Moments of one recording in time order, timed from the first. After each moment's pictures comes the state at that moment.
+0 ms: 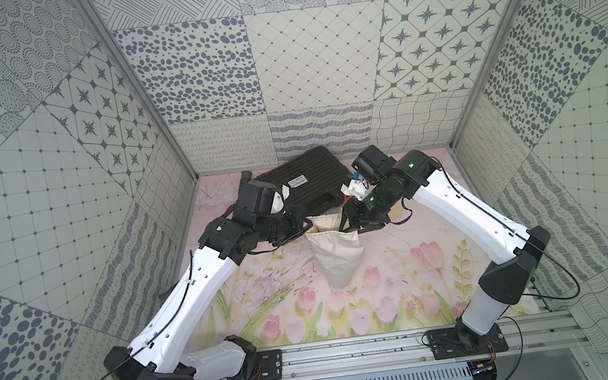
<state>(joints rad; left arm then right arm) -0.49 1.23 1.35 -0.86 0.37 -0.76 0.70 1.69 1.90 -1.40 -0.45 0.53</state>
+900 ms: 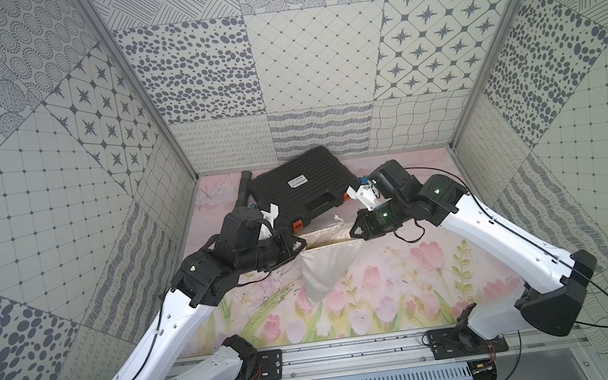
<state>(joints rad) -0.59 0.95 1.21 -0.91 0.28 -0.90 0.73 1.40 1.50 -1.06 -0.36 0.49</state>
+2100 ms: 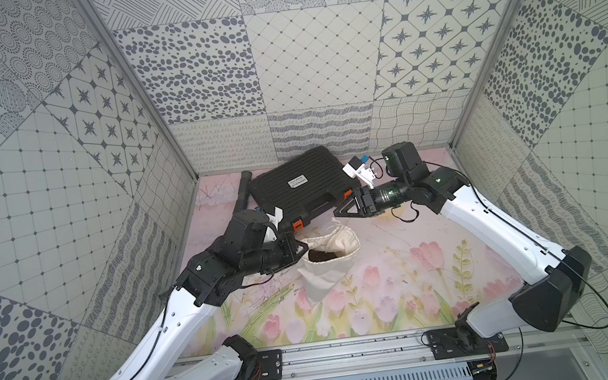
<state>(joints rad) -0.63 0.98 1.21 -0.91 0.26 -0.86 0.56 1.46 1.51 -0.76 -0.86 0.45</state>
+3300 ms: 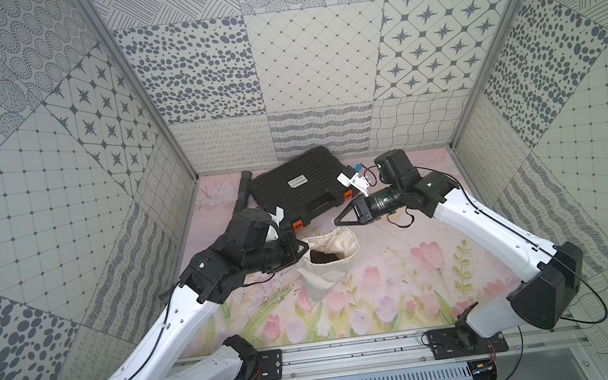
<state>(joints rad) -0.63 1.00 1.21 -0.91 0.26 -0.86 0.59 1.47 1.46 -0.75 -0.86 0.41</state>
